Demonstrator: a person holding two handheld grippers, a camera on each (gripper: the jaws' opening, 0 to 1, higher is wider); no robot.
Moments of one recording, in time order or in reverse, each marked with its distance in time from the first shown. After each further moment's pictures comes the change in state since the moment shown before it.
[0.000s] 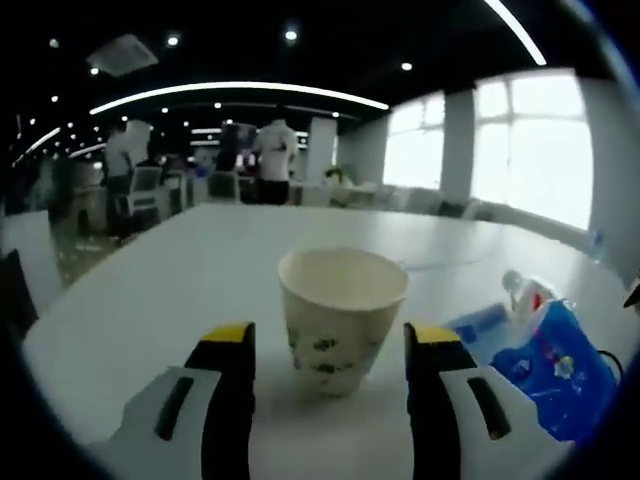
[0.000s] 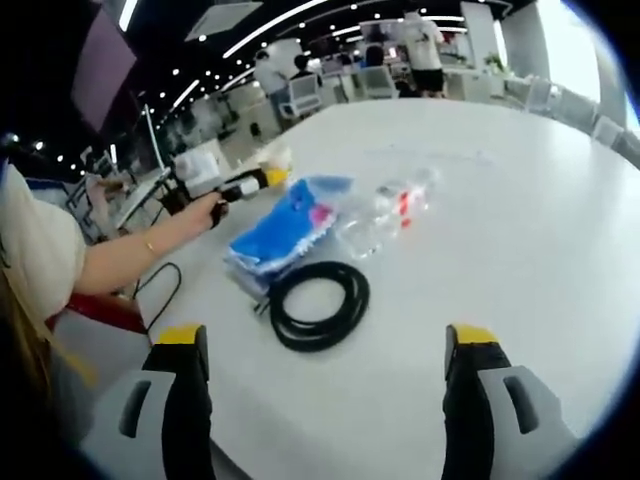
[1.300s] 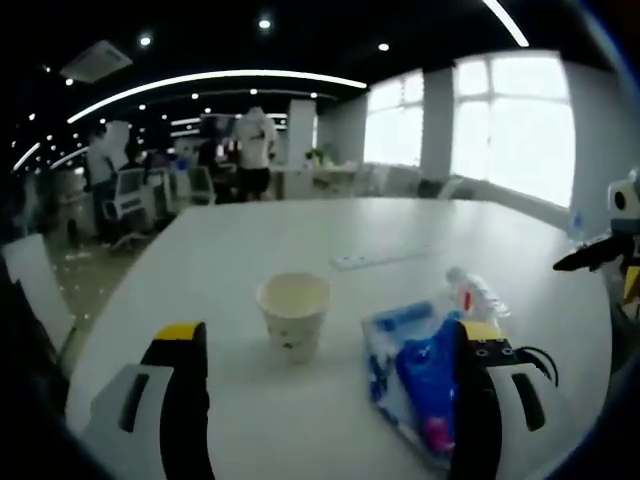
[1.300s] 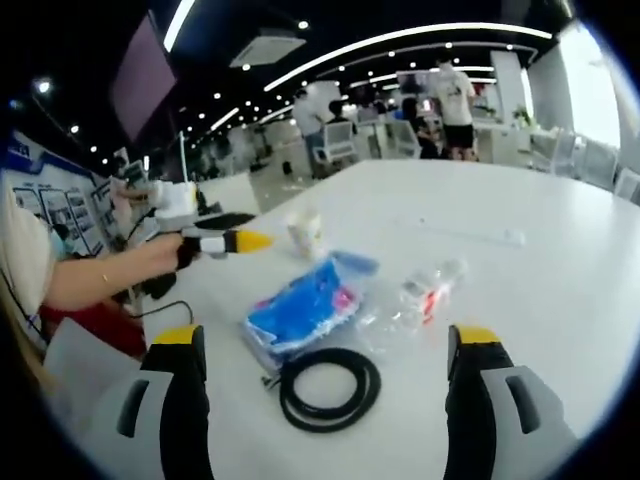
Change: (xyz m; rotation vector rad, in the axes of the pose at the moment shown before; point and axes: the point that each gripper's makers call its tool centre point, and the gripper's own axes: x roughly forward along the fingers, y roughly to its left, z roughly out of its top) left arm -0.083 -0.041 0.042 0.079 0.096 -0.081; right arm 0.017 0.018 0.084 -0.149 -0.226 0.097
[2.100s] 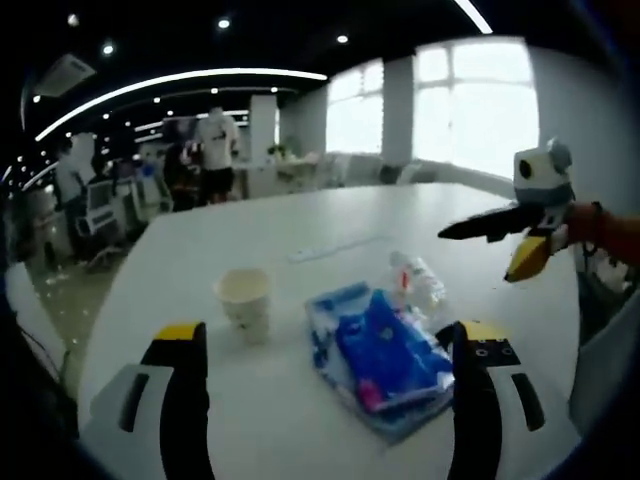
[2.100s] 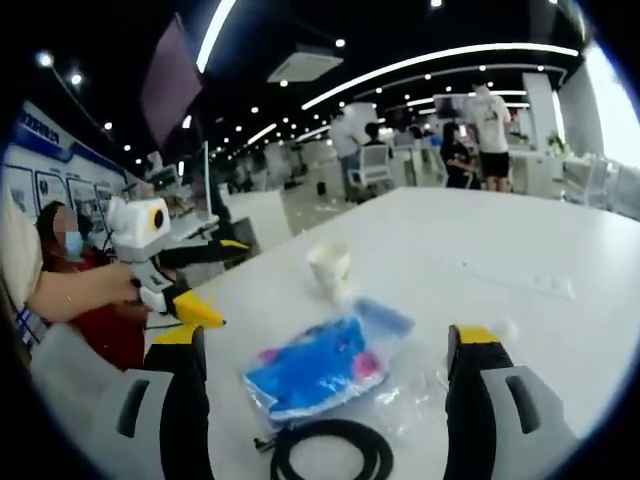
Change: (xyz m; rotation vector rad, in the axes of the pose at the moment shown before) left arm -0.049 -0.050 0.001 0.091 0.039 -0.137; right arm 0.072 0.011 0.039 -0.082 -0.094 0.144
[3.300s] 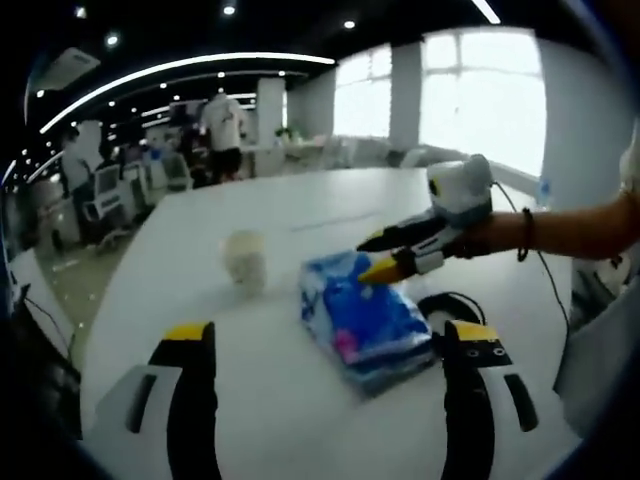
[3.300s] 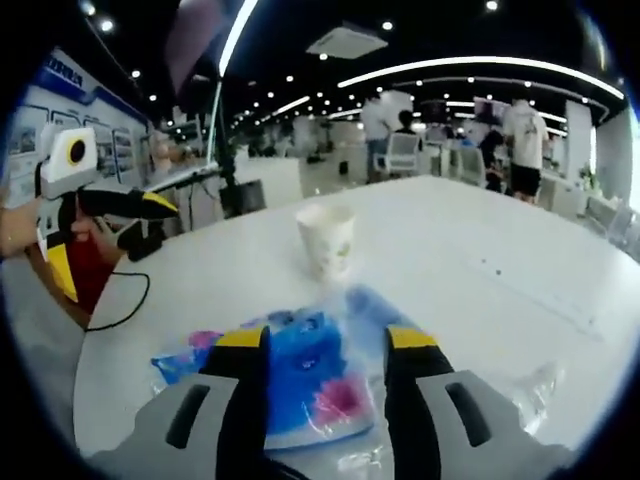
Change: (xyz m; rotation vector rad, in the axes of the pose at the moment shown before) left arm -0.035 -0.014 -0.034 -0.027 0.100 0.045; right arm 0.085 -0.020 -0.049 -0.182 0.106 0.054
